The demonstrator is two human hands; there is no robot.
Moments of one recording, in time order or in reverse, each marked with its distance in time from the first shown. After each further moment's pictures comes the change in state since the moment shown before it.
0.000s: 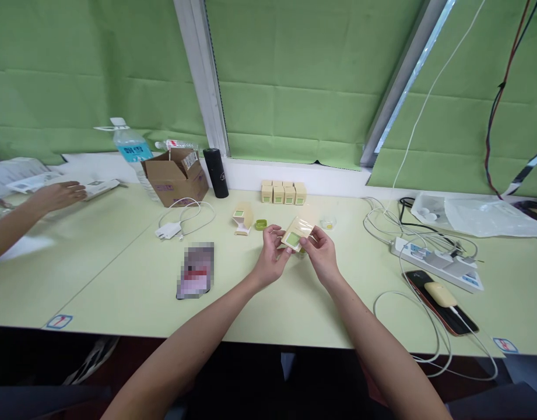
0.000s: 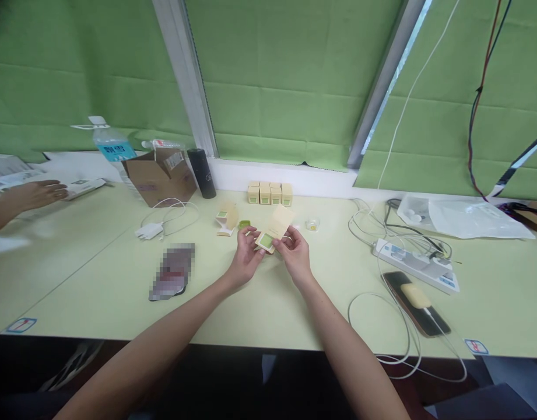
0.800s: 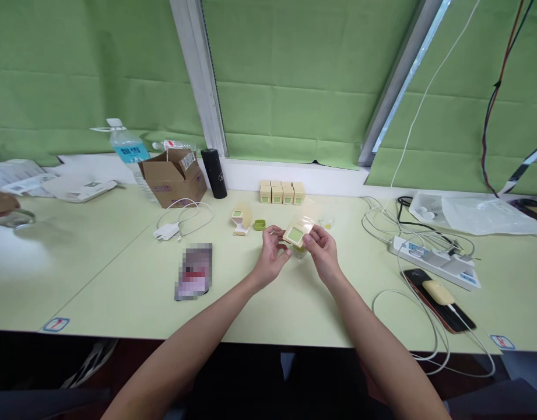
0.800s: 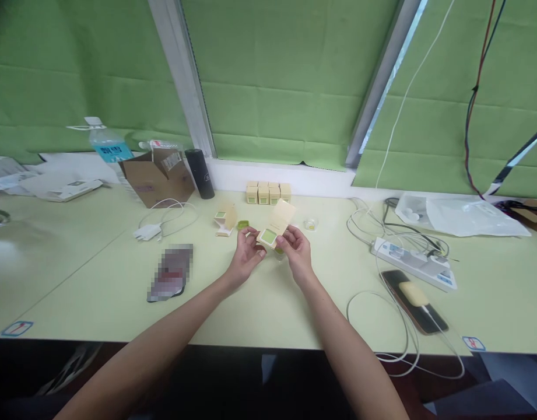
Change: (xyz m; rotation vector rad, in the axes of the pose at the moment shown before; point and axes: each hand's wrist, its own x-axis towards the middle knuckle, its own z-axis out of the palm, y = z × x) left_hand 0.003 0.000 -0.001 -0.034 -0.017 -0.007; right_hand -0.002 -0.011 -0.003 0.070 -0.048 -0.005
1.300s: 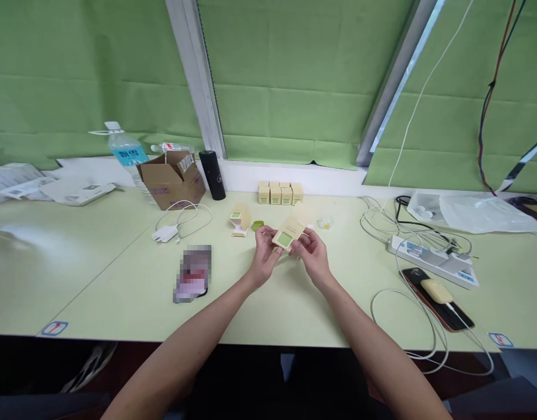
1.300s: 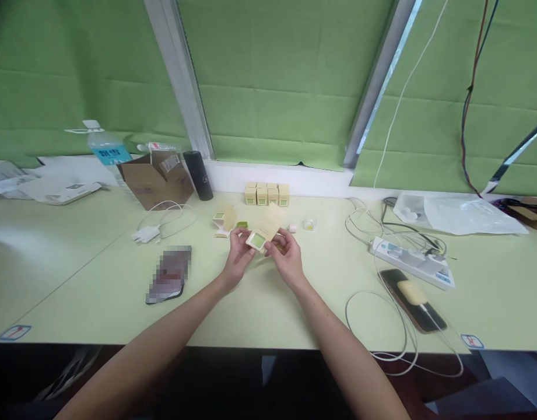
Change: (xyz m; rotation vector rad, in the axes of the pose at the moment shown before) left_hand -0.002 0.003 -0.008 -0.010 -0.040 0.112; right_hand -0.004 0.021 0.010 -0.008 -0.033 -0.038
